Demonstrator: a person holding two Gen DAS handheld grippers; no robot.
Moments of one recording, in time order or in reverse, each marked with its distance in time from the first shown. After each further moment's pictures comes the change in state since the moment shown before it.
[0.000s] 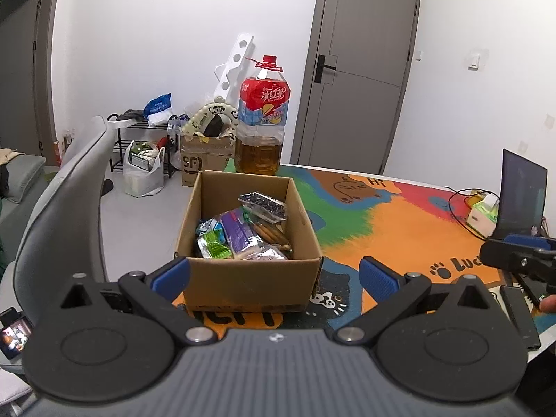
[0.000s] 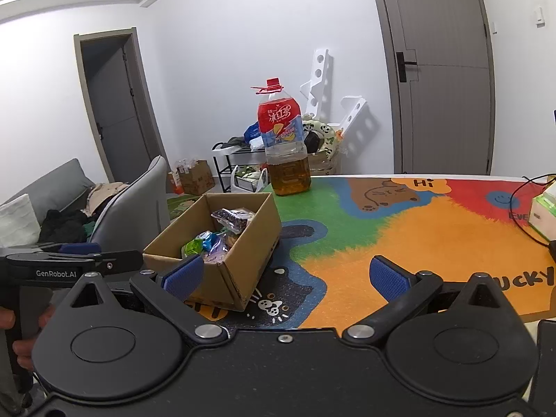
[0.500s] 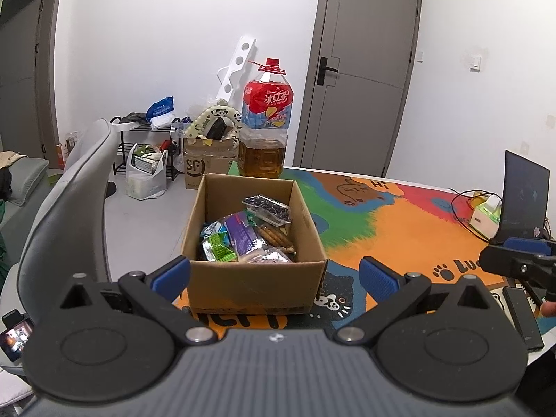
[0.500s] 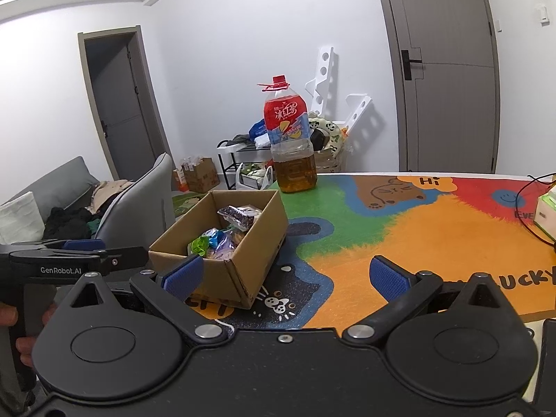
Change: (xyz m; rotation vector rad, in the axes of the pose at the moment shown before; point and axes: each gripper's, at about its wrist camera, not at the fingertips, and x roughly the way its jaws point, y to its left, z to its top) left arm -0.001 0.002 0.000 -0.006 -0.009 0.006; right arm 0.001 0.002 -0.001 -0.009 0.007 0.006
